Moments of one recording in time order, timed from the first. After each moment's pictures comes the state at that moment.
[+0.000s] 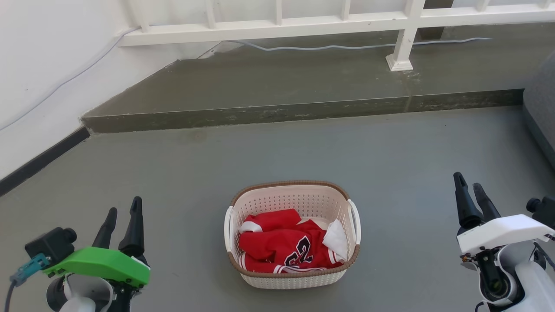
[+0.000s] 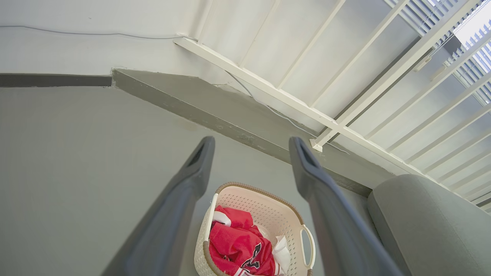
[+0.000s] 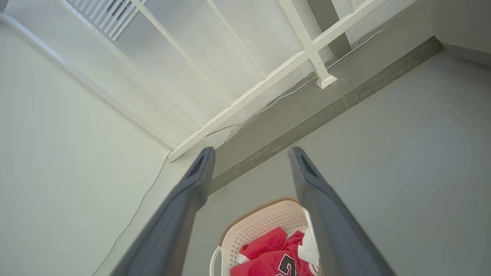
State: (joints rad) left arm -0.07 0.15 -0.15 0.22 -0.85 -0.03 -0.10; right arm -0.04 -0.17 0.08 0.26 0.82 0.02 -0.10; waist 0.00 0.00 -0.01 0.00
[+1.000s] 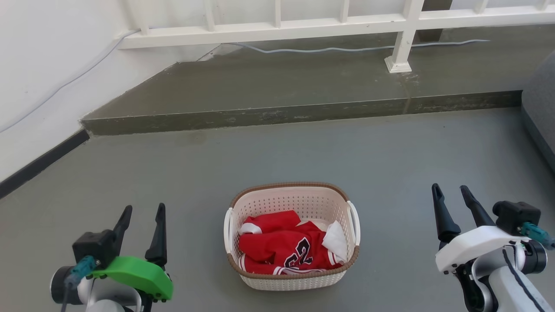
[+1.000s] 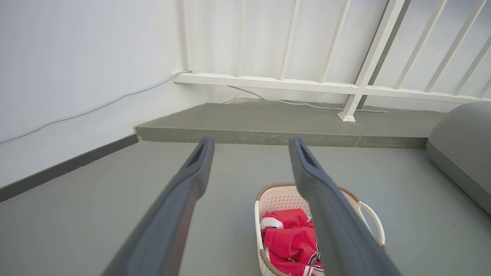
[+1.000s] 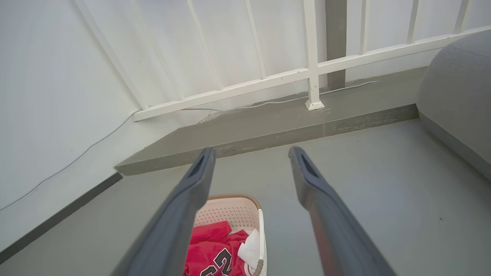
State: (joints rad) left arm -0.07 0.17 -0.27 0.23 -0.48 0.02 -0.20; right arm -0.04 -0.19 0.19 0.31 0.46 -0.02 -0.19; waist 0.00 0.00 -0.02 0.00
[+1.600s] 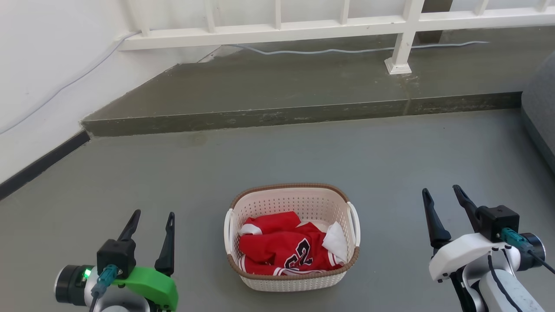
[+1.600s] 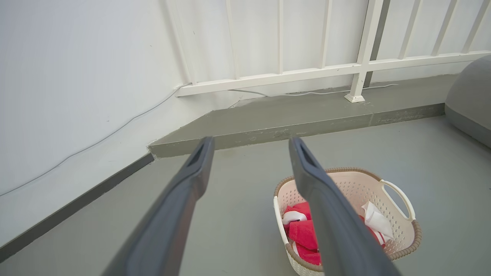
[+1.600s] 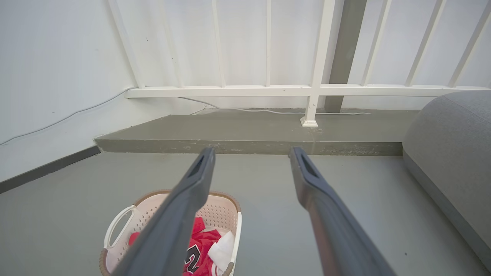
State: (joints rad) left arm -0.07 0.18 -0.32 0.27 -0.30 0.04 -0.25; right arm -0.04 -0.19 0.23 0.33 0.25 -0.04 -0.25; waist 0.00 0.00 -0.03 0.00
